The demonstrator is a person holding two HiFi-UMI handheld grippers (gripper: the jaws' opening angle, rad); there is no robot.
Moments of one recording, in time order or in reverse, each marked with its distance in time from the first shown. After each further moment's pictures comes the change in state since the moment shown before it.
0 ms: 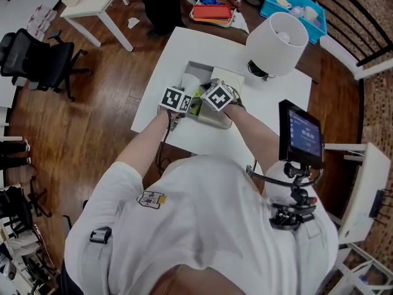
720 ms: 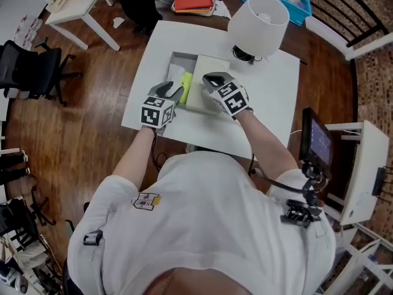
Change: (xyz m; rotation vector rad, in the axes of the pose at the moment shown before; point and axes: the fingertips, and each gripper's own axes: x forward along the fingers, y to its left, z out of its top) left arm -0.087 -0.045 0.027 0.118 -0.352 0.076; right arm -0.120 -0.001 -0.003 0.143 -0.263 -0.118
